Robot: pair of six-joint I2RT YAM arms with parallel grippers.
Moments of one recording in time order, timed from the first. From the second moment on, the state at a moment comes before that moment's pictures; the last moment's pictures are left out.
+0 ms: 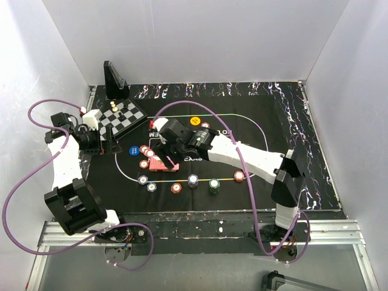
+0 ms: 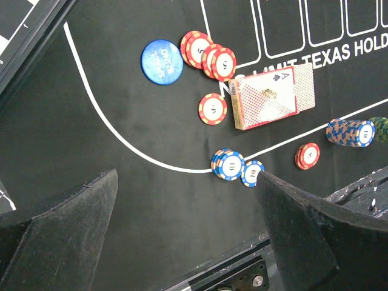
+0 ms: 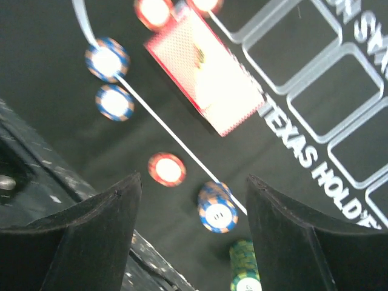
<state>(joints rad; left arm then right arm) 0.46 1.38 1.17 -0.97 0.67 0.46 1.13 1.86 1.77 -0.74 0.08 0.19</state>
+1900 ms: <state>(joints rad) 0.46 1.38 1.12 -0.97 0.69 0.46 1.08 1.89 1.33 -0.67 0.05 0.36</state>
